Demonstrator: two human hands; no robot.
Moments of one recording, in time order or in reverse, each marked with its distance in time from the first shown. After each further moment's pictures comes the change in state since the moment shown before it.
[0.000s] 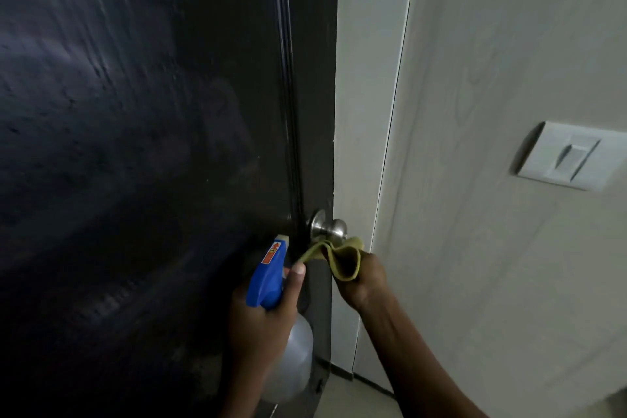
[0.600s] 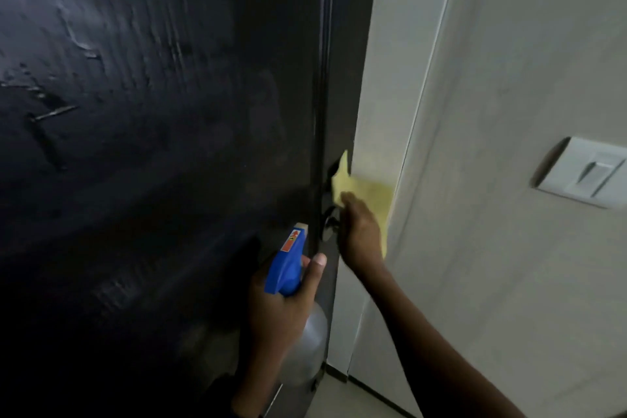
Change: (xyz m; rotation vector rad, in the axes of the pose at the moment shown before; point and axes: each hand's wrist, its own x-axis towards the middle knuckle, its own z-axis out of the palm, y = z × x) left_hand 0.004 -0.004 -0.001 -0.071 0.040 0.107; right_hand 0.041 -0.002 0.024 -1.512 -0.070 -1.422
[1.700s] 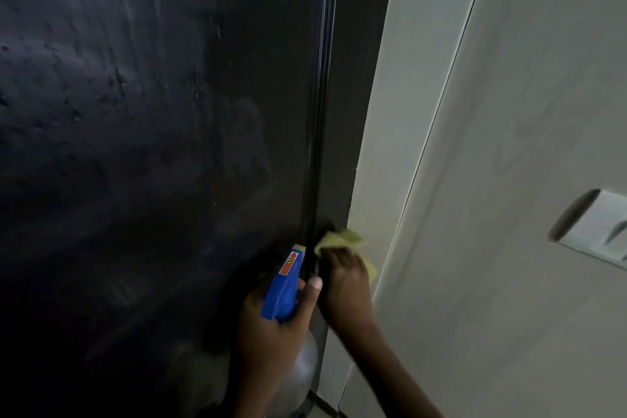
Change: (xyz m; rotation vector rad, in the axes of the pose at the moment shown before) left_hand 0.018 -0.005 0.030 0.065 0.095 -0.020; right_hand -0.010 -0.015 -0.011 -0.198 -0.308 -0.114
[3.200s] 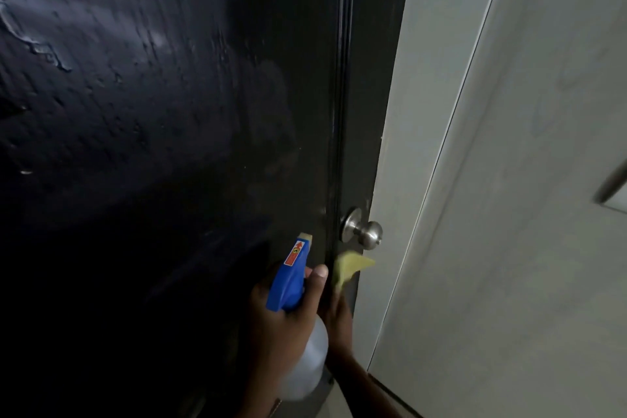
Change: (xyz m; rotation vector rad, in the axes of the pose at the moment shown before) left_hand -0.023 0.011 -0.034 0.022 0.019 -0.063; right_hand -0.100 -0.024 0.134 1.018 -0.034 0.751
